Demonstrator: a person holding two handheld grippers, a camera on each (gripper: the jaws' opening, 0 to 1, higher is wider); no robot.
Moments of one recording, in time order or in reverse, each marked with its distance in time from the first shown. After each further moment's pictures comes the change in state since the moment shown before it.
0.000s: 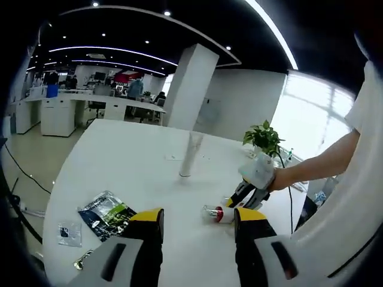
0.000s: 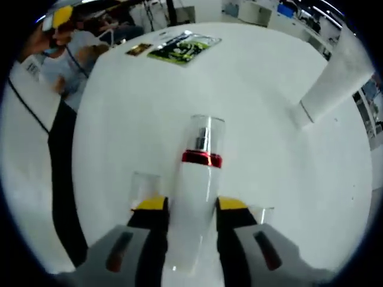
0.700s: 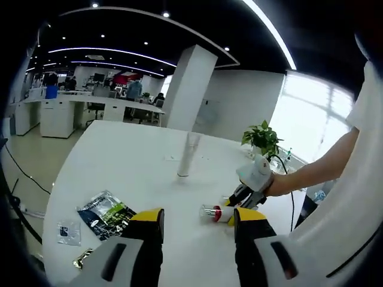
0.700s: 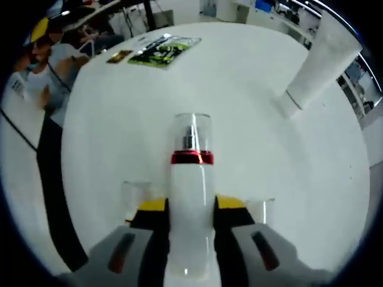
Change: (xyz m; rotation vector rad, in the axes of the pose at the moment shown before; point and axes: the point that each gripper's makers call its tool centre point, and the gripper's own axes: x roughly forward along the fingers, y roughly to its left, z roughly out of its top) left arm -0.006 -0.003 -0.004 0.009 -0.003 0.005; right arm 0.004 -0.006 -0.002 0.116 -0.029 -0.093
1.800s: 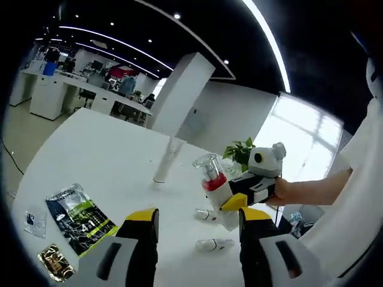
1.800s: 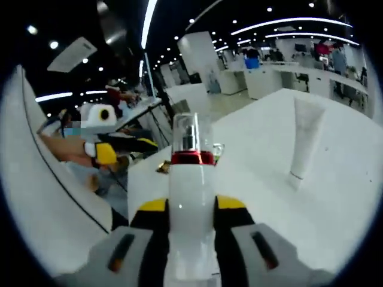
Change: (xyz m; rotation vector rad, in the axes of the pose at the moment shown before) left arm 0.027 -0.037 0.018 -0.159 -0.081 -0.215; right arm -0.128 0.054 0.120 0.172 -0.713 0.302
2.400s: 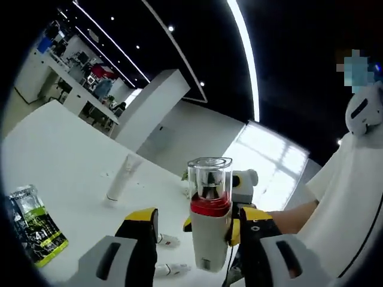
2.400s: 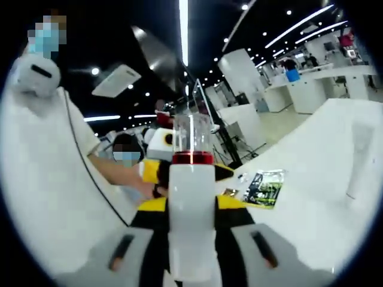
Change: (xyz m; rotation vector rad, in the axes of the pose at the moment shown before) left arm 0.010 -0.054 0.030 -0.105 -0.130 -0.297; right arm 0.001 0.085 0.040 0.043 -0.153 0.367
